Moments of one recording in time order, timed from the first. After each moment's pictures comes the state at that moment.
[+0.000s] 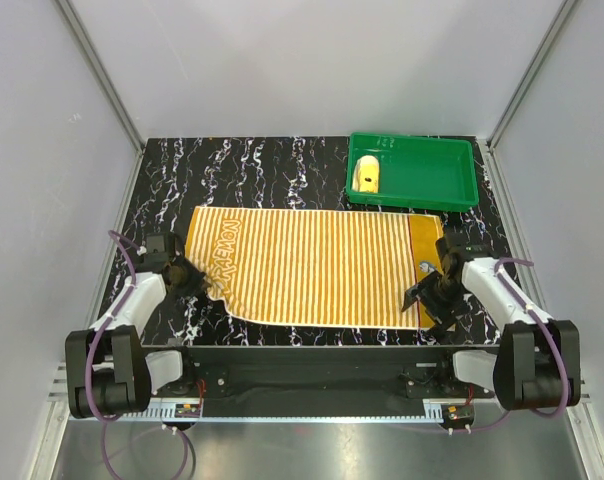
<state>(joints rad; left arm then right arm) 0.10 1.17 0.55 -0.47 0.16 -0.76 0.04 1.21 0.72 -1.08 -0.12 0.99</state>
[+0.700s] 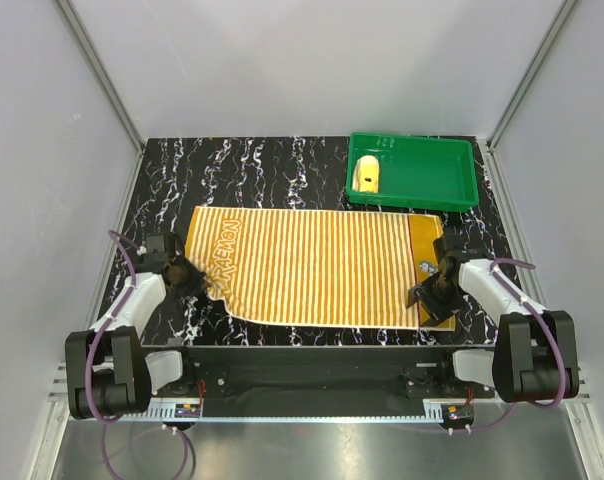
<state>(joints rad) 0.10 1.16 0.54 -0.47 0.16 -0.76 0.06 1.26 0.64 -0.88 -0.06 1.09</state>
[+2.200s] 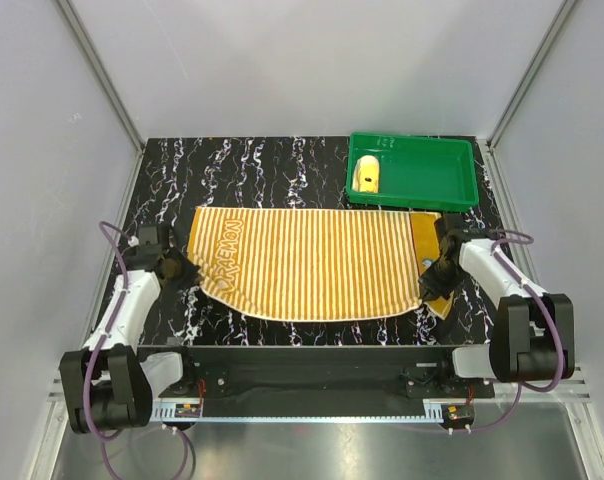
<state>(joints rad) 0.11 1.09 0.64 -0.62 0.11 -0.72 0.05 1.36 0.79 -0.94 0.03 0.89</state>
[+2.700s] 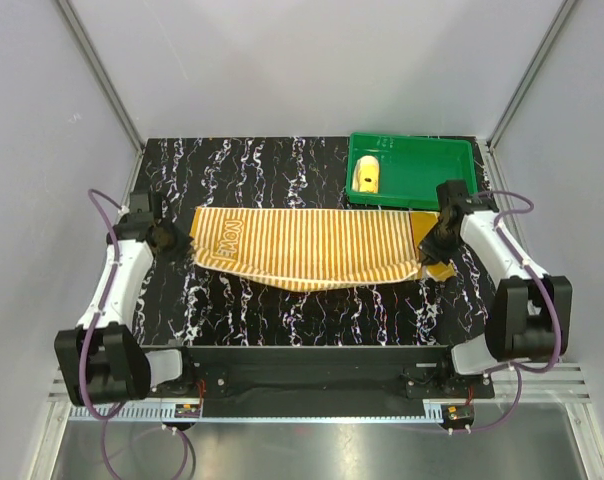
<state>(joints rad) 0.11 1.21 0.94 -0.76 0.07 -0.70 0.05 1.45 1.06 -0.93 0.03 0.79</state>
